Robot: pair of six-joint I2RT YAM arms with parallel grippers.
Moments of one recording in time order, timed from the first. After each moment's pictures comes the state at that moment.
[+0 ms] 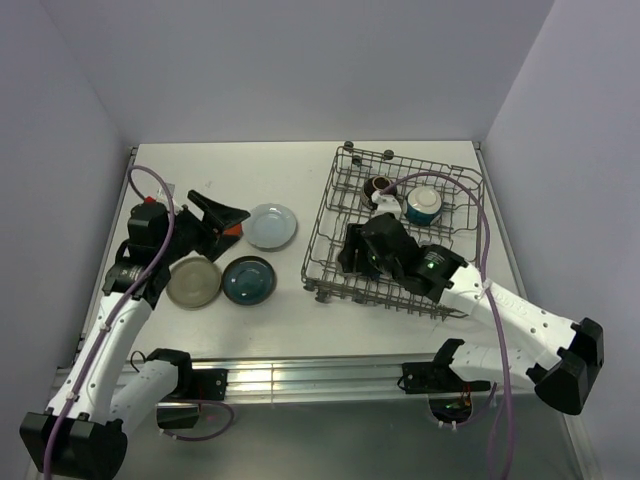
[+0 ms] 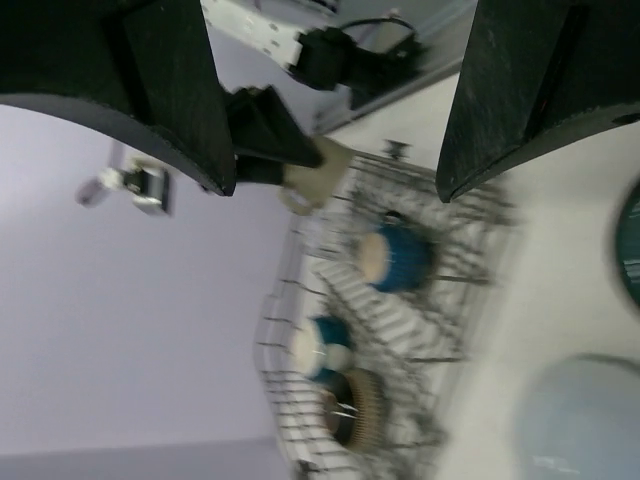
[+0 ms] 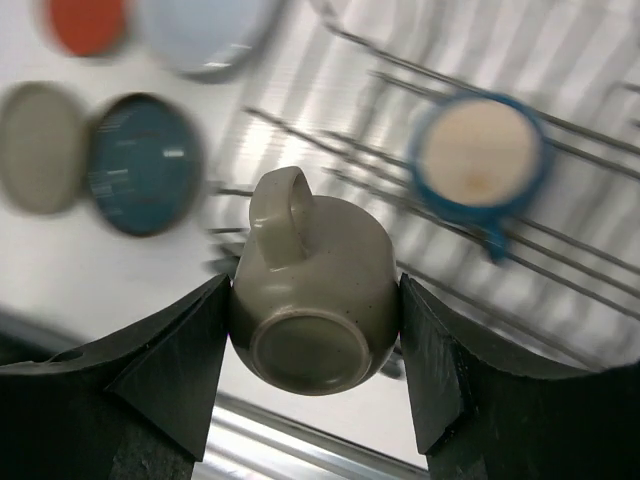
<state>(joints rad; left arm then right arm) -0.17 0.86 0.81 -0.29 0.47 -1.19 0.83 1.06 0.95 -0.55 0.25 0.66</state>
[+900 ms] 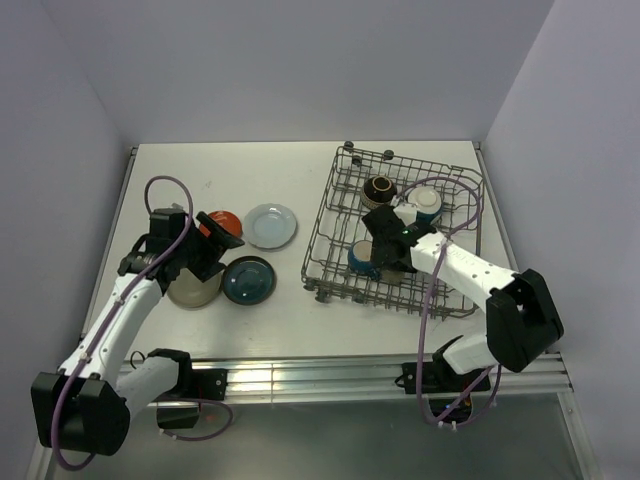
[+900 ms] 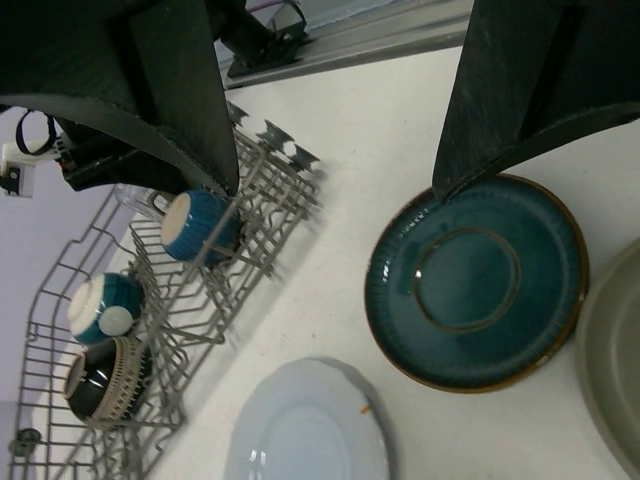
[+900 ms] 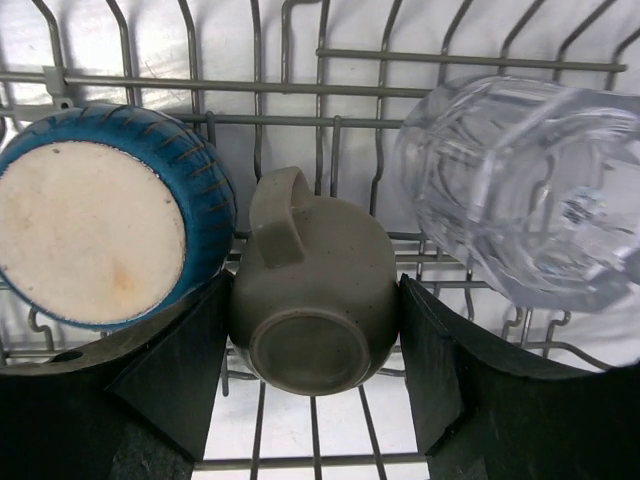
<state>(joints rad) -0.15 1.00 0.77 -0.55 0.24 -0.99 0.54 1.39 0.93 -0.74 0.45 0.68</state>
